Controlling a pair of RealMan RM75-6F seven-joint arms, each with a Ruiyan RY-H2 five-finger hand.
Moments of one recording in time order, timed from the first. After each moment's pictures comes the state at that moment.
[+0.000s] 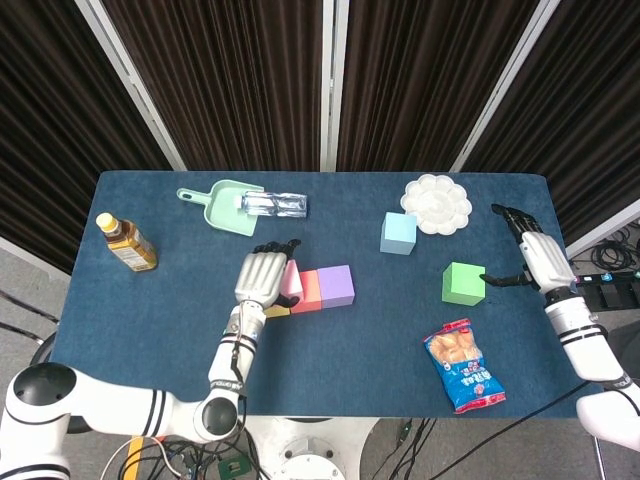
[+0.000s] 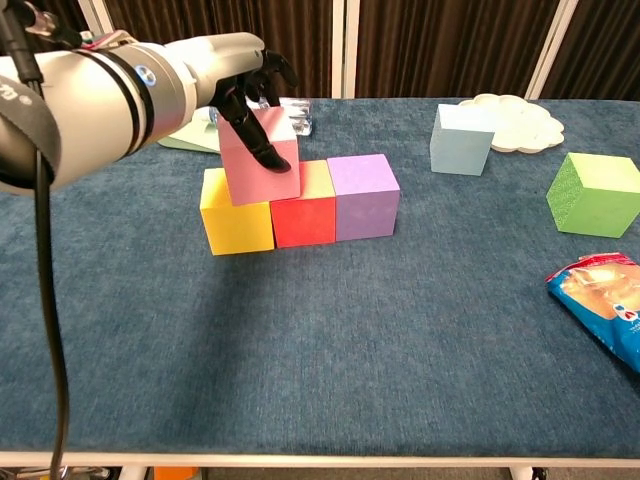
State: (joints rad) left arm -1.01 -1.73 -0.40 -1.78 0.45 1.35 0.80; right arm 0.53 -1.20 0.17 -1.26 -1.41 1.04 0.62
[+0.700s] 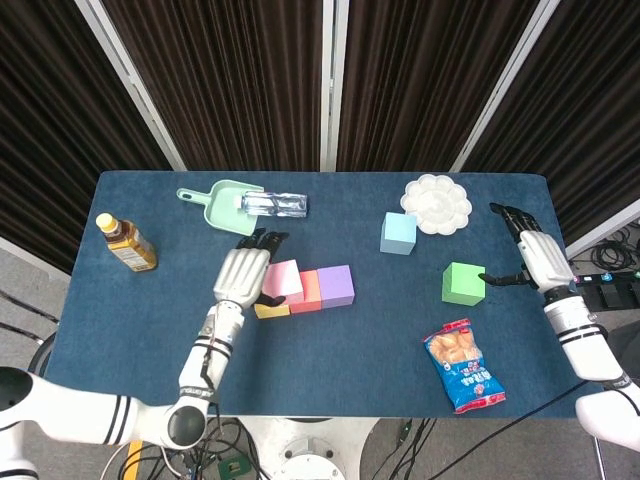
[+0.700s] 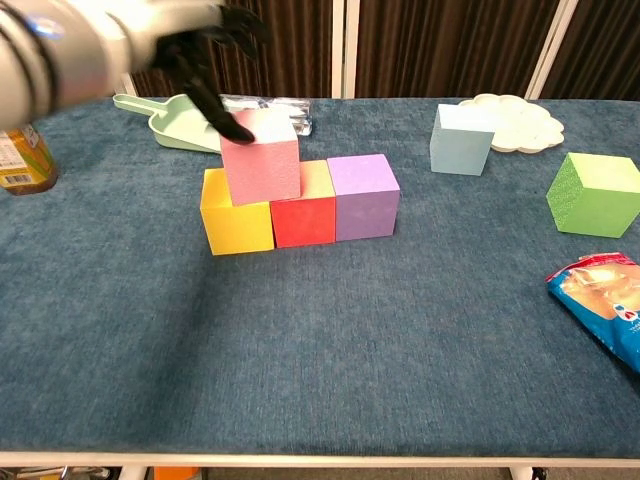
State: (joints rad) left arm -0.91 -1.54 -0.34 -1.94 0.60 1.33 0.70; right arm 0.54 -1.19 0.18 -1.29 -1.39 1.03 0.57
